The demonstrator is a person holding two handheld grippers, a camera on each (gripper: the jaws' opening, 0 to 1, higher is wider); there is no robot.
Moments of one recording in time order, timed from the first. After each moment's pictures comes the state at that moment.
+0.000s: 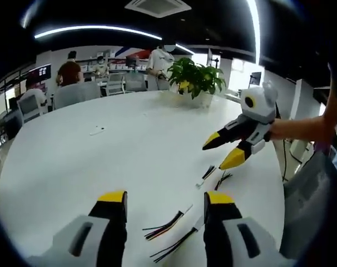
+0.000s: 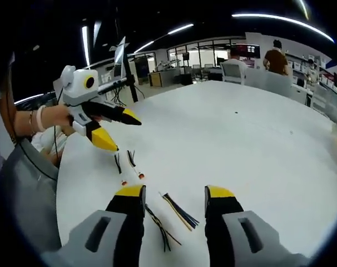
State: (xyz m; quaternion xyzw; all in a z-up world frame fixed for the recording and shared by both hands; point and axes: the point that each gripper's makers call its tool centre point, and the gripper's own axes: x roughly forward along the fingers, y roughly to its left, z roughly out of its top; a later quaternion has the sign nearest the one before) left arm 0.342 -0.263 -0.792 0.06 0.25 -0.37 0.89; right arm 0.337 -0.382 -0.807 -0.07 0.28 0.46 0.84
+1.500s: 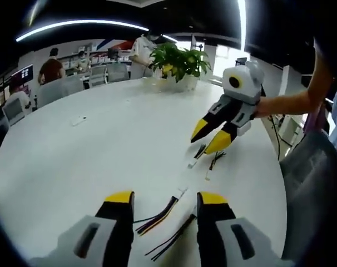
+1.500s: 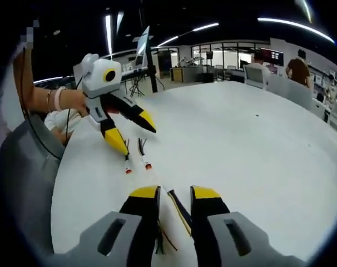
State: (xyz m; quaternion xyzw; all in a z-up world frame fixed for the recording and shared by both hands) left arm 0.327 -0.276 -0.818 0.08 0.27 -0.42 0.86; right arm 0.330 -0.371 -0.823 -0.12 0.25 0.54 0.80
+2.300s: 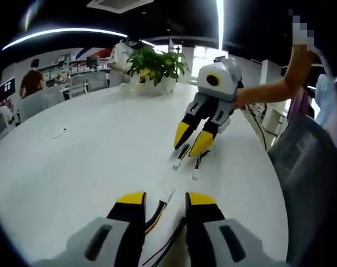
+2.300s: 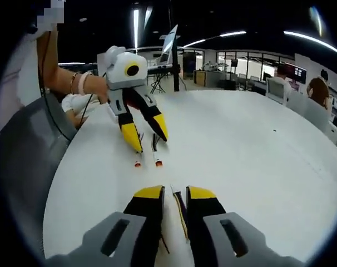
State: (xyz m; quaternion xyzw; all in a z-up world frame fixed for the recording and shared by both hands) left arm 0.317 -0.294 -0.823 0.11 0.24 -0.50 0.82; right arm 0.318 -0.359 -0.826 -0.17 0.22 0.60 0.75
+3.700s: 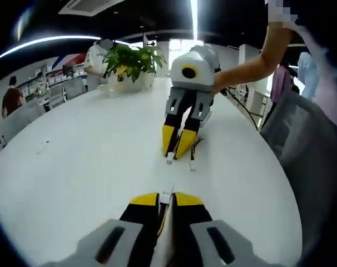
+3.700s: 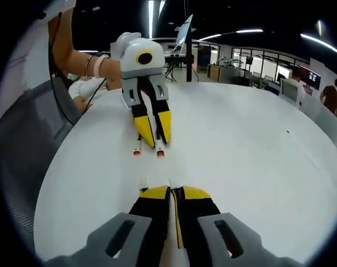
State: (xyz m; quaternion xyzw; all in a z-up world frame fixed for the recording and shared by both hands) left arm 0.326 -0.301 -0.839 0.16 0.22 -0.56 0.78; right arm 0.327 -0.357 -0.848 -0.20 0.23 0.63 0.71
